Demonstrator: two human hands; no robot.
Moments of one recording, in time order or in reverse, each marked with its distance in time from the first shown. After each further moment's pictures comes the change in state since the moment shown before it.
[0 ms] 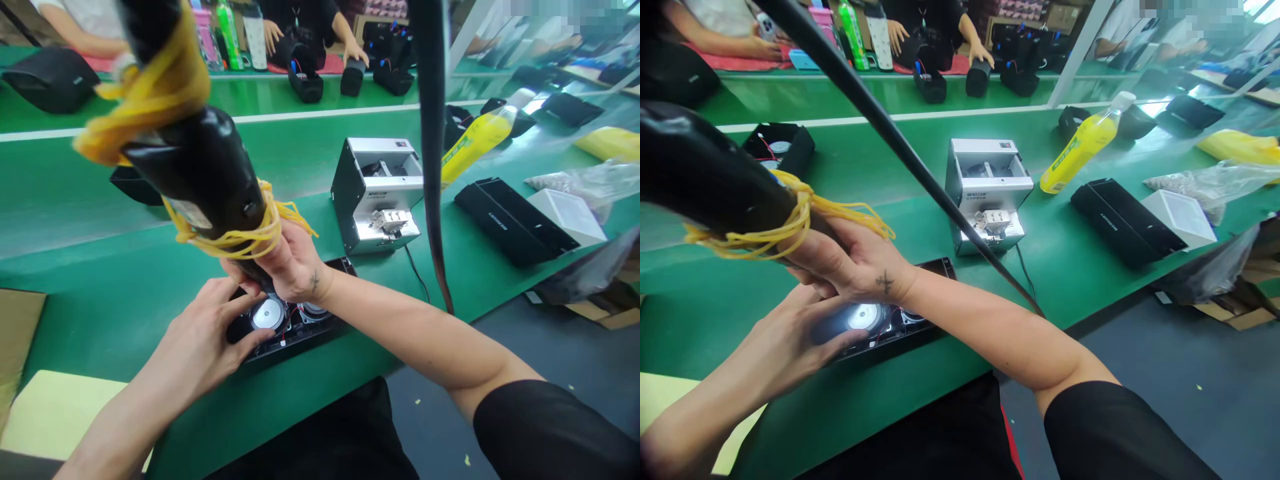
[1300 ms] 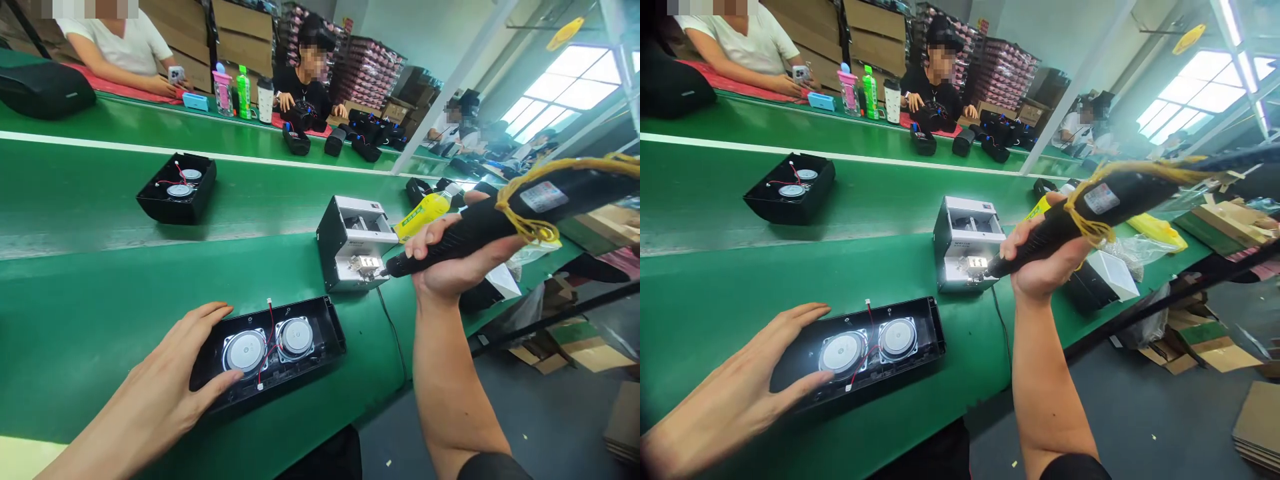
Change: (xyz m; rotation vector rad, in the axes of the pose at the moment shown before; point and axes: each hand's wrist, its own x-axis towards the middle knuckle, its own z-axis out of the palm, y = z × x) left_hand -0.019 -0.024 0.026 -0.123 0.120 -0.124; right_hand -0.052 -0.139 -0.111 -0.709 0.767 -0.659
